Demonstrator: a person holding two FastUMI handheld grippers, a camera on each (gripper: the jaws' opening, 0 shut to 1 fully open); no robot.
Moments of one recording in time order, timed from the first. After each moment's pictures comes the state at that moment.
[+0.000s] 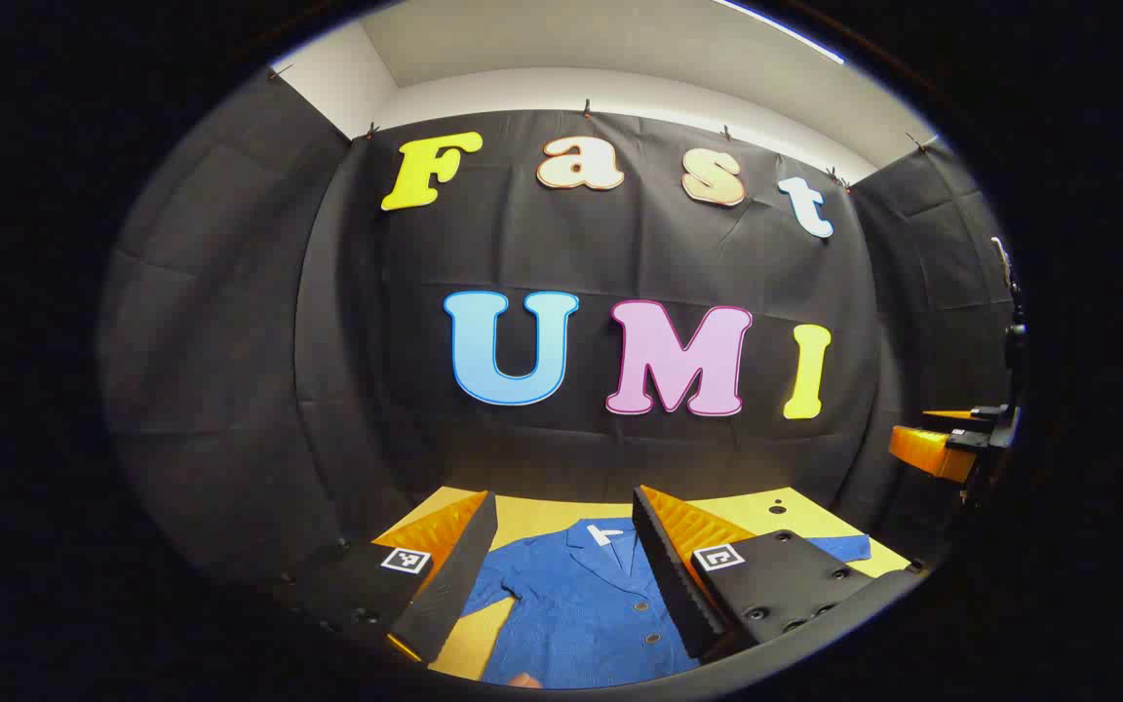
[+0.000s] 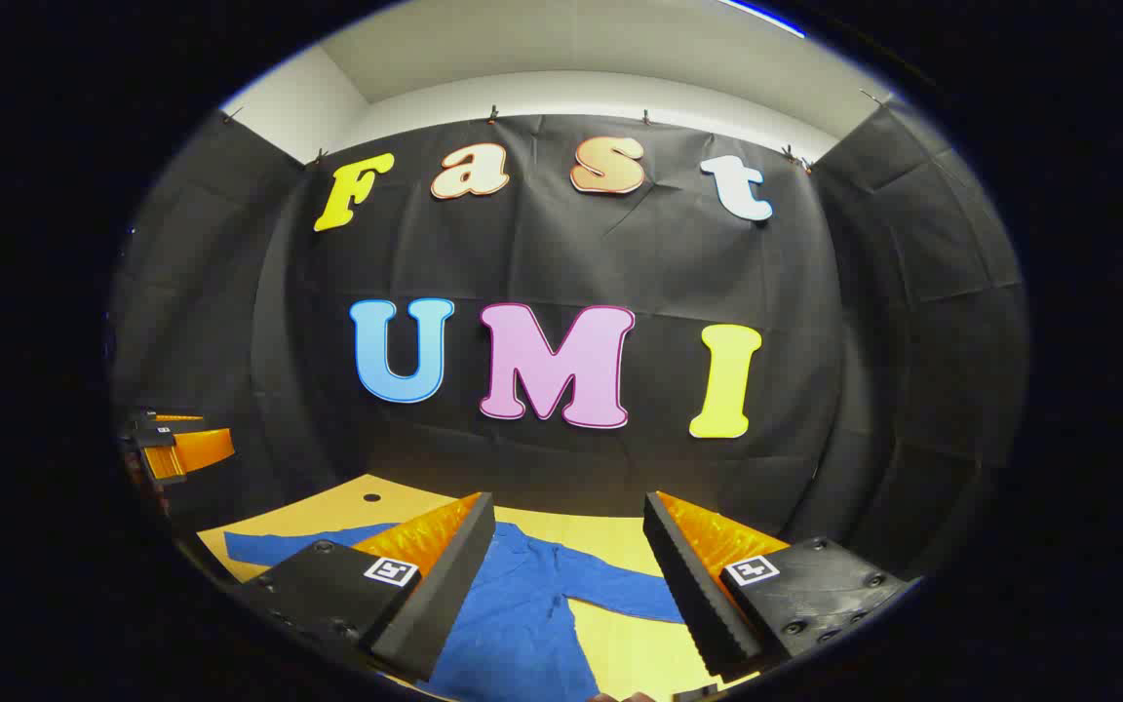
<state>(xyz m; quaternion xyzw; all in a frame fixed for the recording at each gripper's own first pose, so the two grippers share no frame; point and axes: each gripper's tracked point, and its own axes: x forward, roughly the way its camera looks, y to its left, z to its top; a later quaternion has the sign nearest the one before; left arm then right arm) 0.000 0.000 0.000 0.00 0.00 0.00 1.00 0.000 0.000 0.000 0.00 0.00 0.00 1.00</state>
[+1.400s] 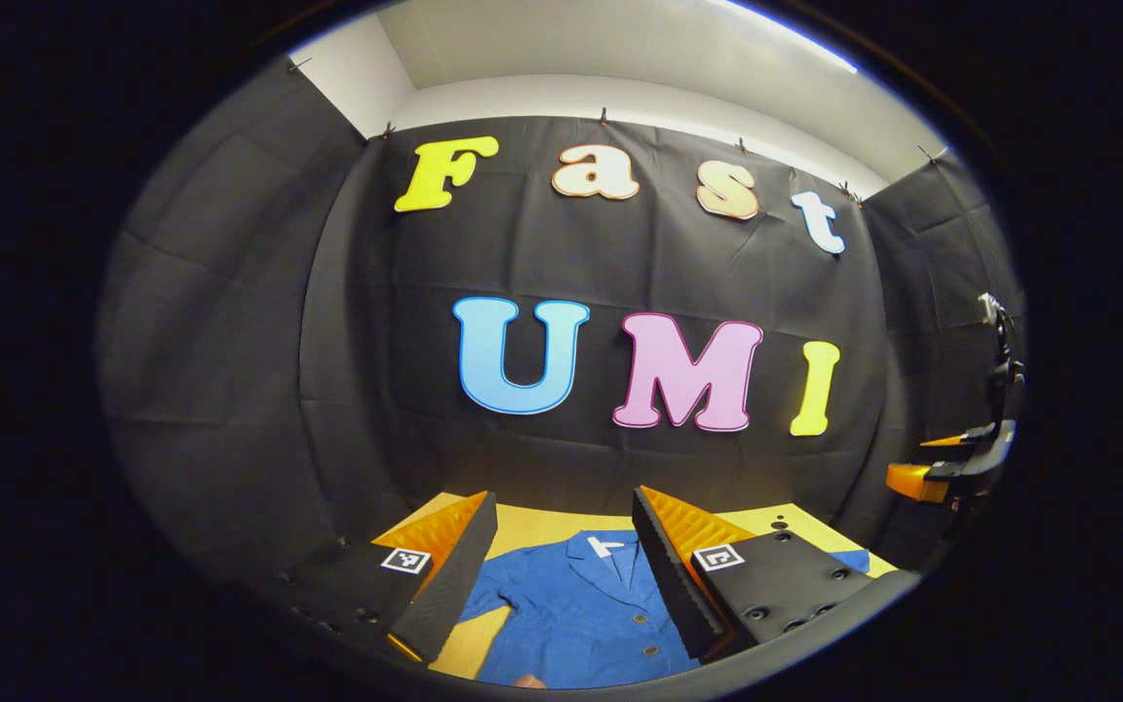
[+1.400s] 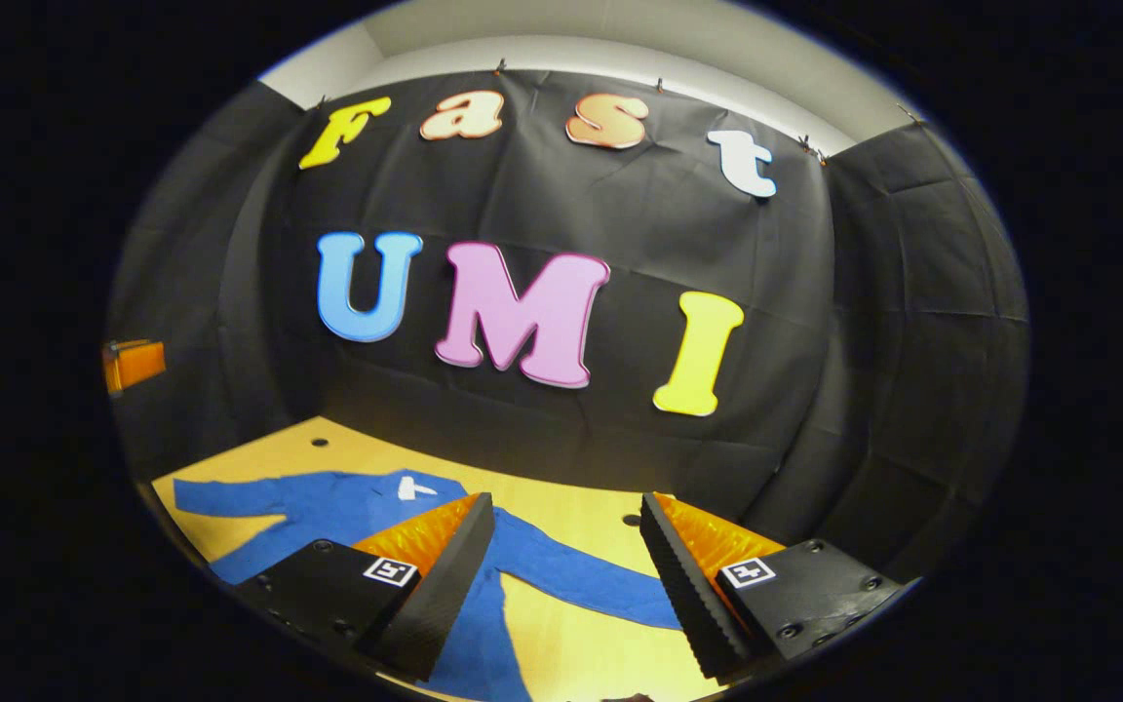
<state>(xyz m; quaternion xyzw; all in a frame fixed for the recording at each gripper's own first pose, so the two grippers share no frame) 0.015 -0.001 0.003 -0.02 -0.01 0.00 1.00 0.039 -0.076 -0.059 -0.06 0.09 -0.05 0.99</state>
